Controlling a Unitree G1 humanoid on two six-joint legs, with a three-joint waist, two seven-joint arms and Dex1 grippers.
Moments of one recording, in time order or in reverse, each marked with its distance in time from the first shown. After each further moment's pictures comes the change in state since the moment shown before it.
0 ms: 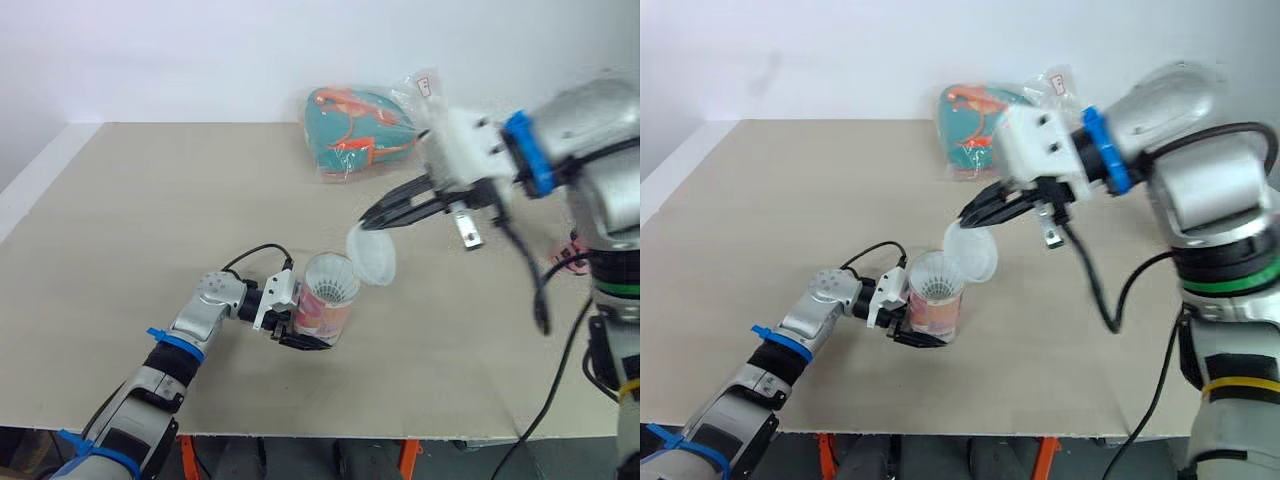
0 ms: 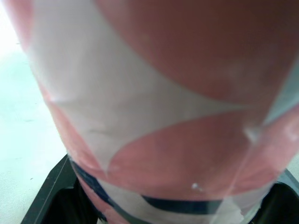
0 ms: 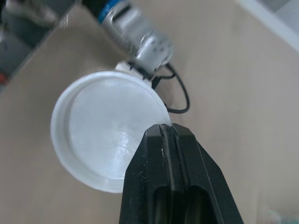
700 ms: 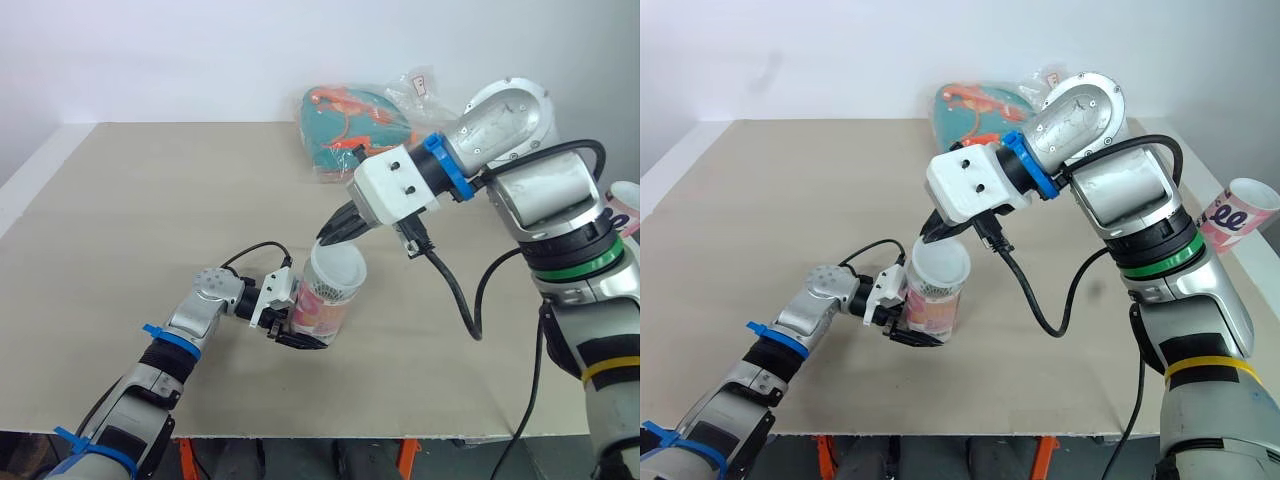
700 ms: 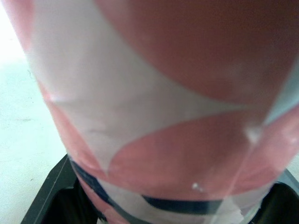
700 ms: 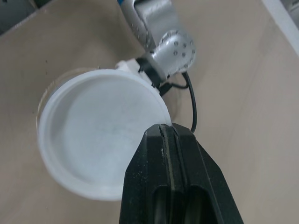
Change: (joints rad) left arm 0.002 0.021 0.001 -0.029 0.000 0.036 -0.008; right arm -0.074 0.111 0.109 0.087 -0.061 -0.184 0.006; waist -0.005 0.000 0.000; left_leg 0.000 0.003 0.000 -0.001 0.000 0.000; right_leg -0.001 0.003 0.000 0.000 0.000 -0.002
